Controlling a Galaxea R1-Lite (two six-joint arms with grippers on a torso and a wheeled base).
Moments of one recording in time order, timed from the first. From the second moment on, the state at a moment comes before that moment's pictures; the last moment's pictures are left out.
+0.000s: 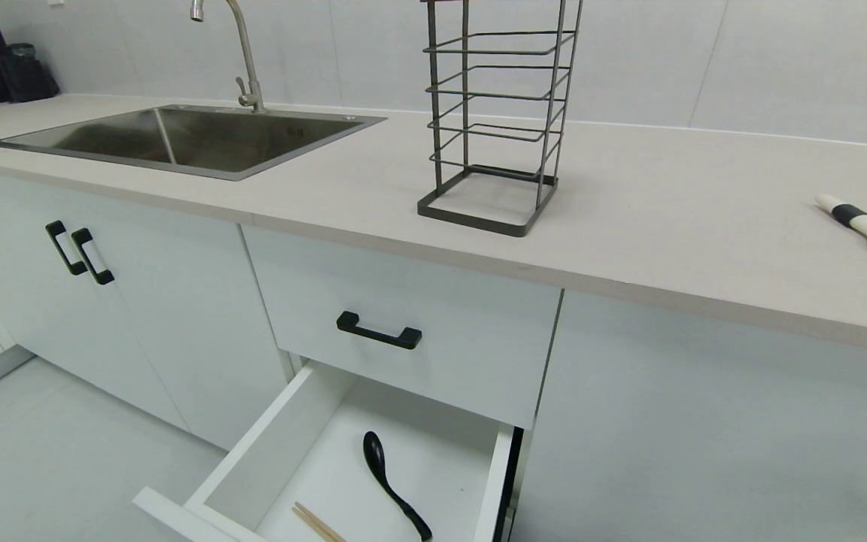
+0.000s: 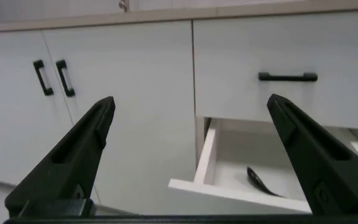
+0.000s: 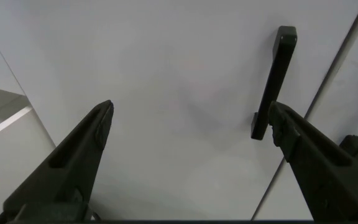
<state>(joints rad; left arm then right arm) 0.00 0.01 -0.05 -0.20 -0.11 0.05 0.00 0.00 0.00 0.01 -0.01 0.00</state>
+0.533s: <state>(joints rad) -0.01 0.10 -0.23 0.26 -0.34 -0.07 0.00 0.00 0.00 0.00 -0.01 0.00</state>
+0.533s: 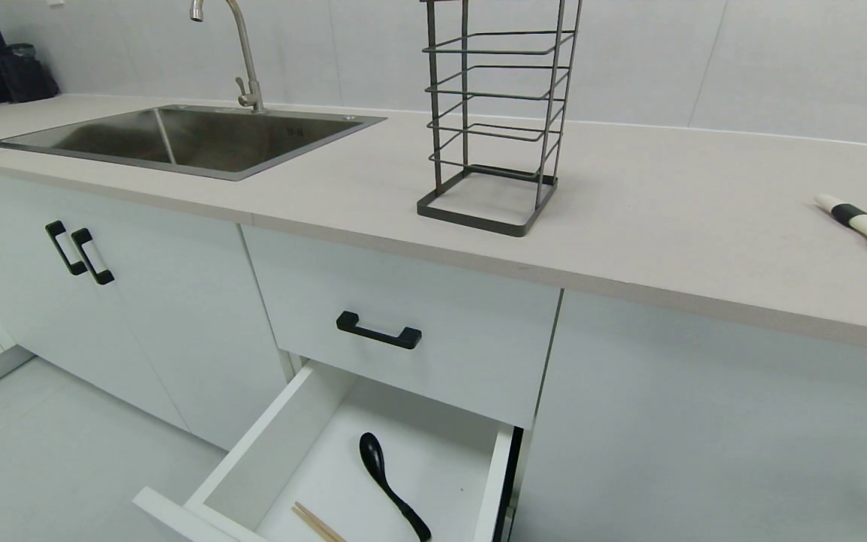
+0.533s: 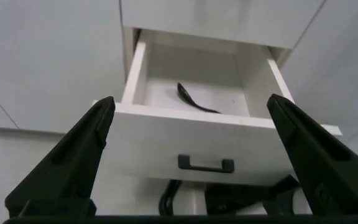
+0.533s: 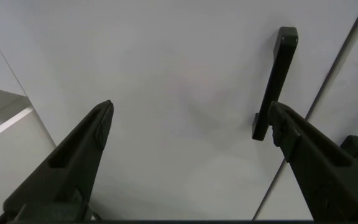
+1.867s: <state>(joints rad) -0.13 1.08 -0.18 0.07 -0.28 0.13 0.00 0.00 0.00 0.00 -0.01 0.00</state>
